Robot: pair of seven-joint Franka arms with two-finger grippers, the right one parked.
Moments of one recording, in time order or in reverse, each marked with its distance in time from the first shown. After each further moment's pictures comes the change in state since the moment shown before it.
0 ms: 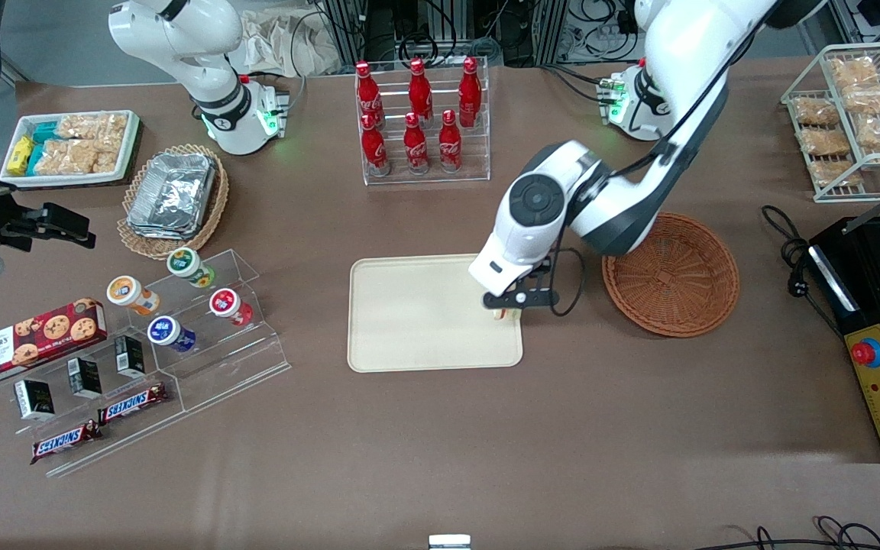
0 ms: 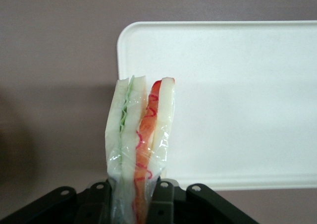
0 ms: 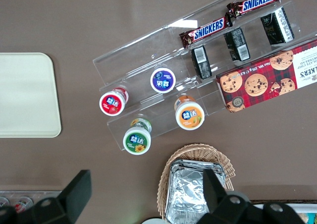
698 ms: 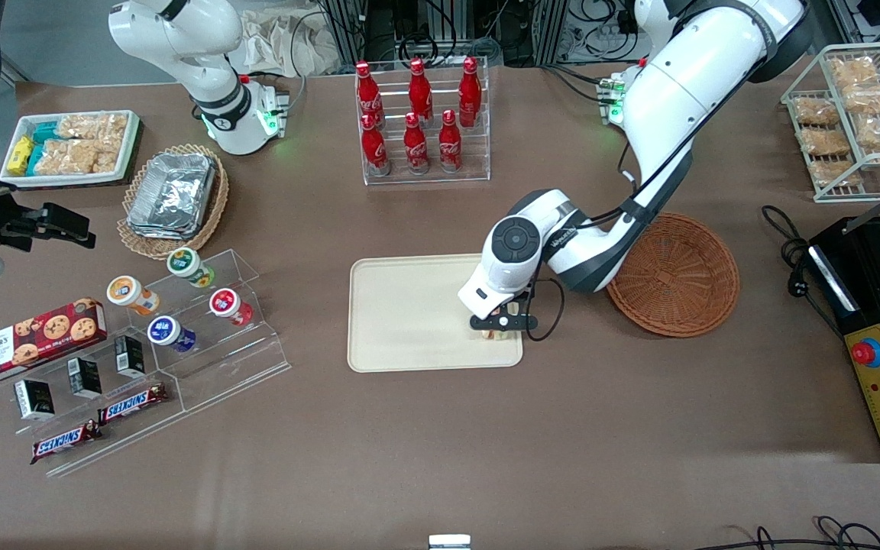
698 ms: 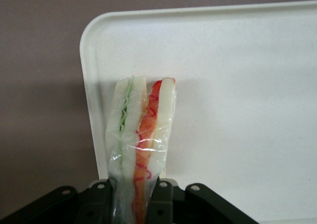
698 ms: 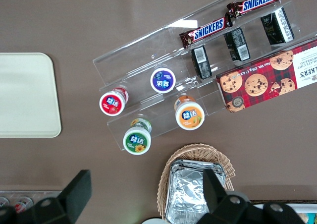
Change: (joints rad) arm -0.010 0.165 0.000 0.019 0.132 0.114 -0.025
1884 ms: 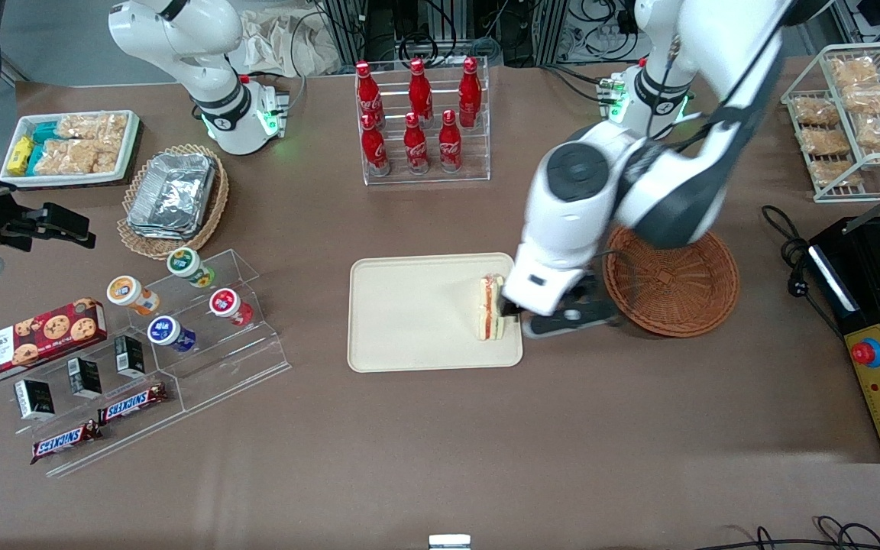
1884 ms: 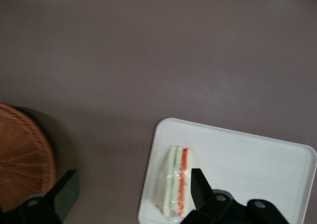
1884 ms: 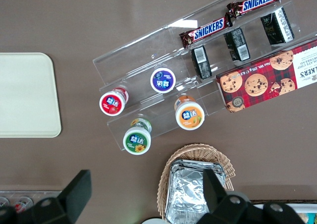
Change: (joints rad) arm 0.135 -0.301 -0.011 0.220 -0.071 -0.333 -0.062
